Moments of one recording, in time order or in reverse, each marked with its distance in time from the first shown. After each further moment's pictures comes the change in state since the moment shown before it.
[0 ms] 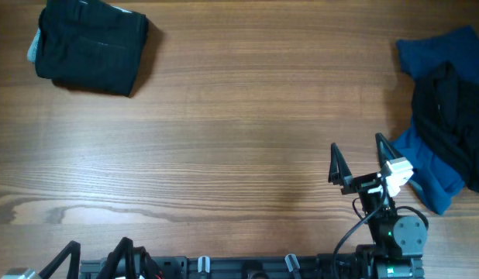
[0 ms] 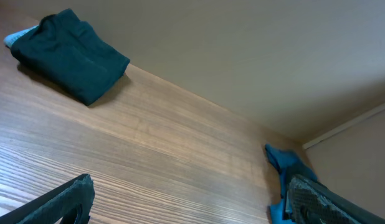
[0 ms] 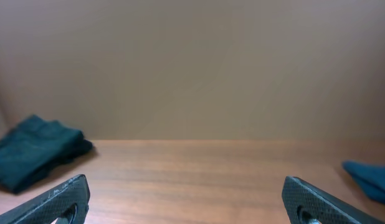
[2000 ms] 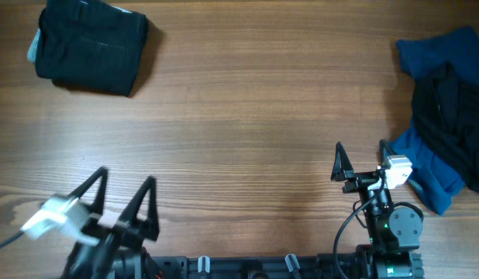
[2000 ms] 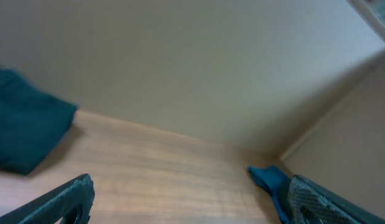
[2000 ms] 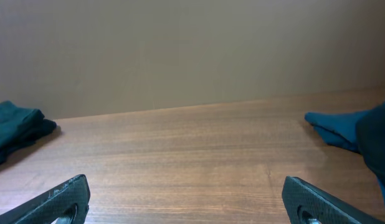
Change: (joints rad) left arm -0.035 -0.251 -0.759 0.784 0.147 0.007; right arm 0.000 -0.001 -0.002 -0.137 0.109 0.000
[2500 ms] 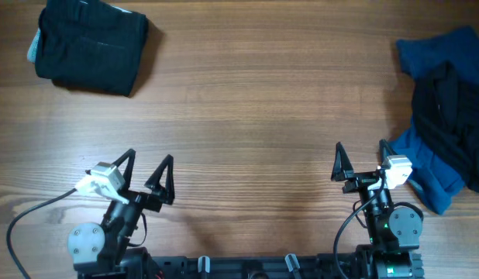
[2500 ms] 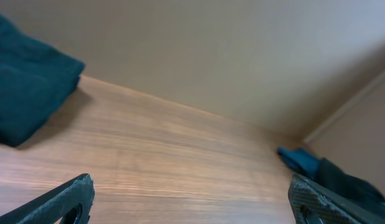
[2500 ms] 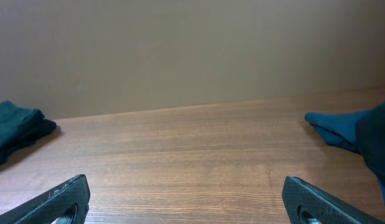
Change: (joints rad) left arm -0.031 -0.155 -0.605 0.403 -0.034 0.014; right arm 0.000 0.000 0.000 0.000 0.000 0.000
